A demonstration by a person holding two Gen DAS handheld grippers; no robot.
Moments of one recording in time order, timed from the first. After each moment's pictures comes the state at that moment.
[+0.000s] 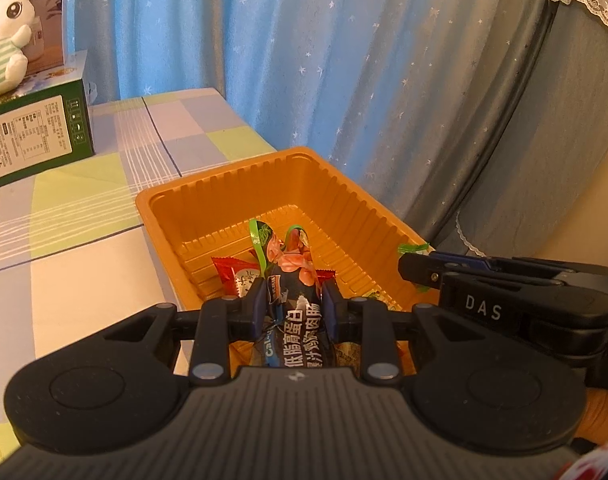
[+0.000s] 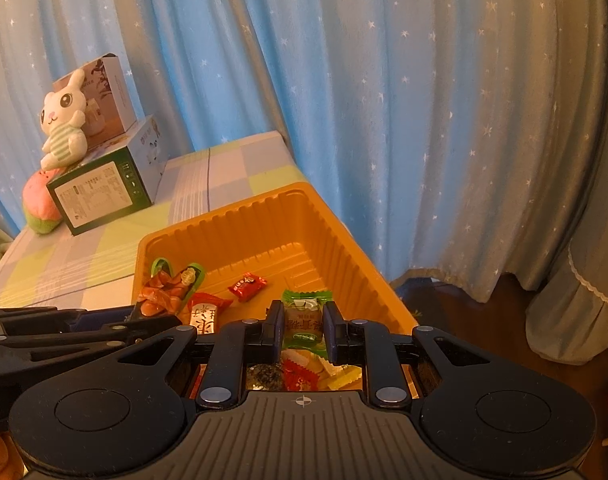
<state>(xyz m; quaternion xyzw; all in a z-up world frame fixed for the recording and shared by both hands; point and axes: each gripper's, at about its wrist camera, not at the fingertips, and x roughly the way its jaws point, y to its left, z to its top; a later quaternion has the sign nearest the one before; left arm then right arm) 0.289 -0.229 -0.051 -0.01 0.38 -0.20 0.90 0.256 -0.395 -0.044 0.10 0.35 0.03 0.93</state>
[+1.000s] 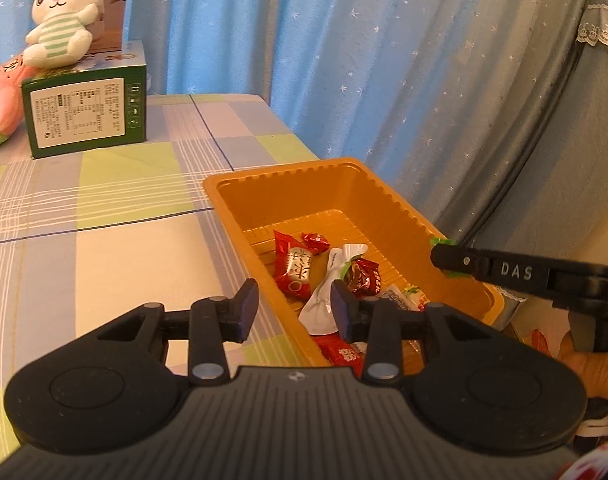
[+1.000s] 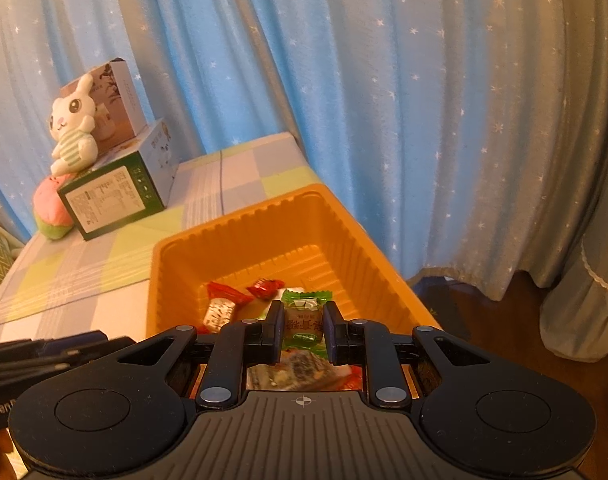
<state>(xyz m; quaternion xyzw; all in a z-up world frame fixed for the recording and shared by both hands) 0.269 -0.176 -0.052 -0.06 0.36 -0.16 0.91 0.261 -0.387 -0.041 0.12 0.34 0.05 0.93</state>
